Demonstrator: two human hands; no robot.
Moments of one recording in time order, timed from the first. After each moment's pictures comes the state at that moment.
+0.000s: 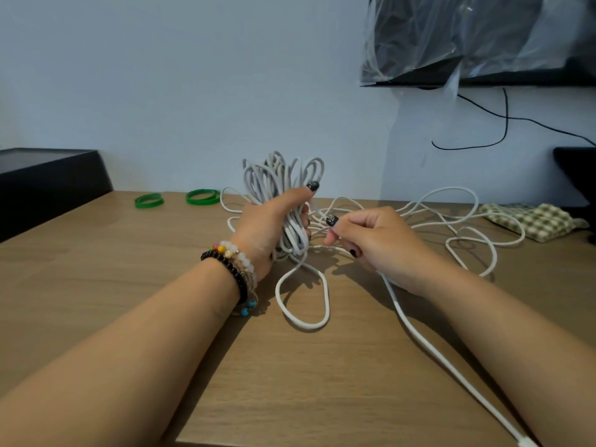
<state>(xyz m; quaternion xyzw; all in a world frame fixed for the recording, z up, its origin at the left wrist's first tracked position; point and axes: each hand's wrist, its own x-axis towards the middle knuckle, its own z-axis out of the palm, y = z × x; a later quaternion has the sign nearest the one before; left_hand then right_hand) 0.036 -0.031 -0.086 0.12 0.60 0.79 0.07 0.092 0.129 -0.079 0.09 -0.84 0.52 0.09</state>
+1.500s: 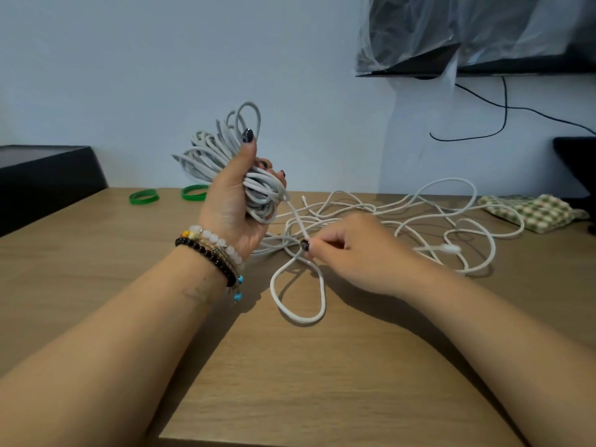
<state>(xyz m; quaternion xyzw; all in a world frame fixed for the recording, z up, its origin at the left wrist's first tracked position) 0.030 -0.042 -0.064 0.13 0.35 0.93 0.06 0.099 0.116 -0.084 0.16 -0.94 0.30 0.09</state>
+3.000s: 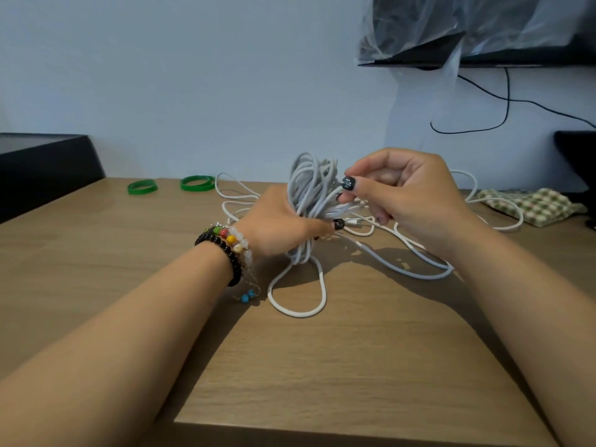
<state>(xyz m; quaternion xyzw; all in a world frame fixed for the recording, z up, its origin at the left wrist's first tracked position) 0.036 -0.027 -0.087 0.30 0.82 0.48 -0.04 0.104 0.146 -0.057 0.14 -0.77 0.58 0.20</state>
